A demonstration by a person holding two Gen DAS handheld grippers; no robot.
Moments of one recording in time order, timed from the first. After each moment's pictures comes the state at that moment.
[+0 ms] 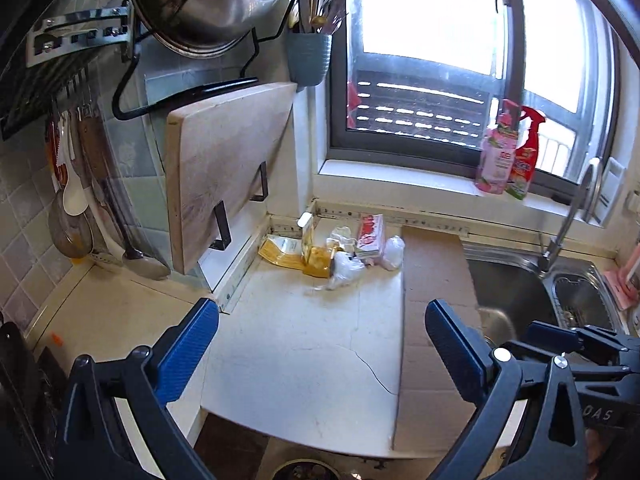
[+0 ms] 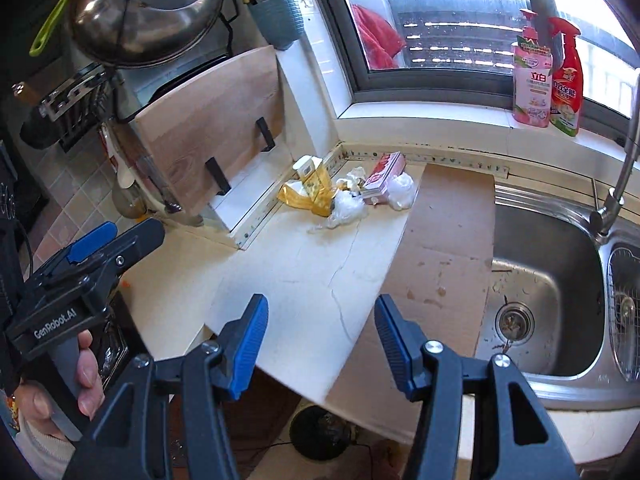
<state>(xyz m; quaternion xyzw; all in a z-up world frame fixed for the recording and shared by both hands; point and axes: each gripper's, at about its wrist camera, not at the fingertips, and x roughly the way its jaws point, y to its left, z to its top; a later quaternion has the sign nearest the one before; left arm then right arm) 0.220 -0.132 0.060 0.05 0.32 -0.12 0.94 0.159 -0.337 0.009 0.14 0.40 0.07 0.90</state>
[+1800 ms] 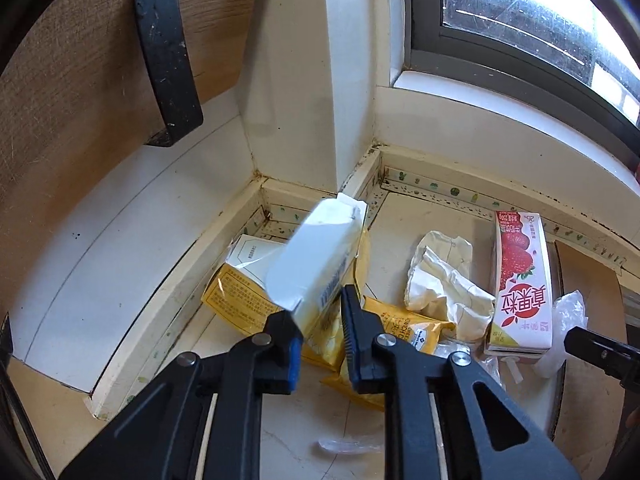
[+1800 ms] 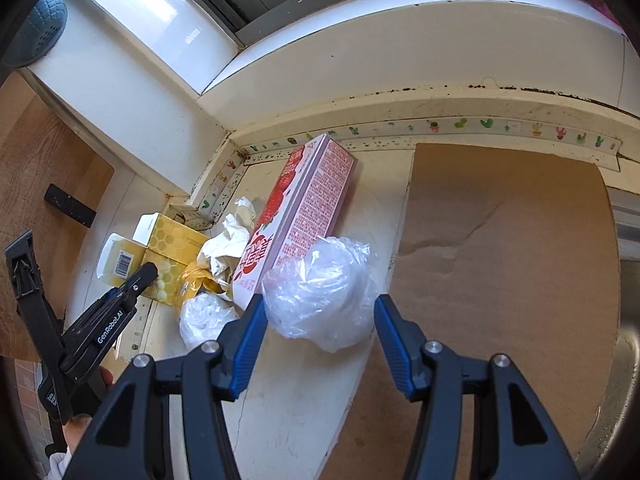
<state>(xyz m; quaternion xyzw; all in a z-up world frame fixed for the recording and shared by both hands) 0.549 -0.201 -0.144 0.04 0.41 -0.02 0.91 0.472 -0.431 -0.181 0.25 0.48 0.07 0.83</state>
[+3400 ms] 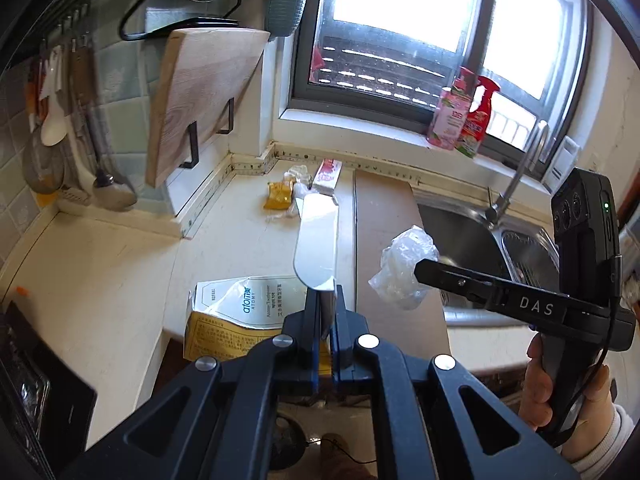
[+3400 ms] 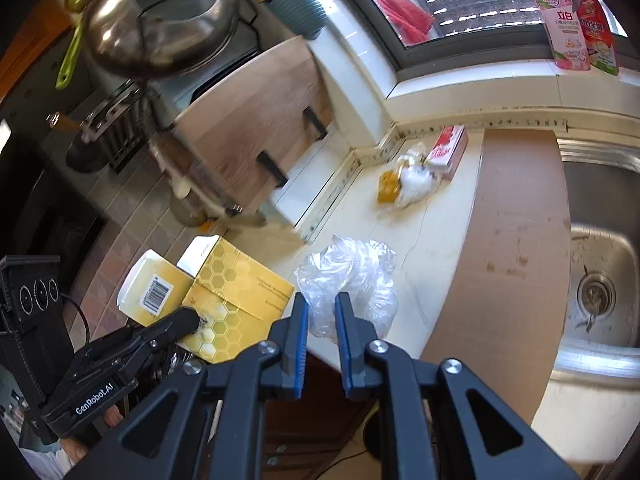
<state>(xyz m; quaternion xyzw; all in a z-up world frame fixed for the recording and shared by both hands) 0.112 -0.092 0.026 0.01 0.38 -0.21 0.90 0.121 -0.300 -0.025 0.24 0.39 0.18 0.87</state>
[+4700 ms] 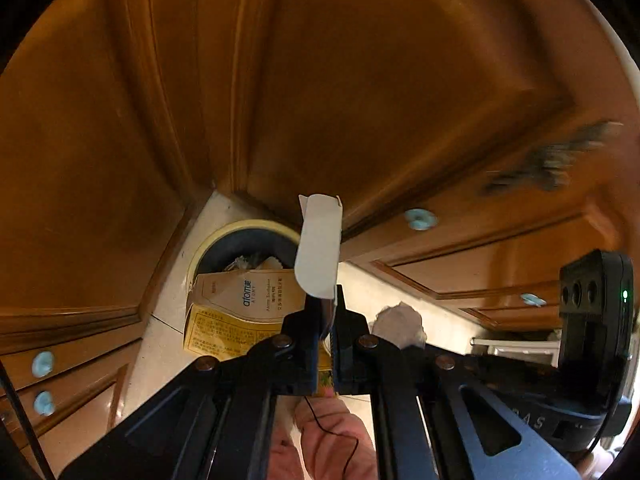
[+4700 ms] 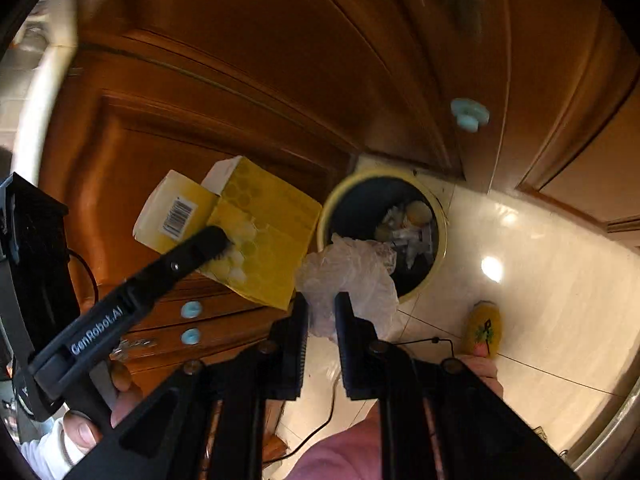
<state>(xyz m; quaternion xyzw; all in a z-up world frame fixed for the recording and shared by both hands) 0.083 0.001 -0.462 -0.10 0.61 -0.13 0.77 0.033 -0.200 -0.483 0.27 0.66 0.14 0.68</state>
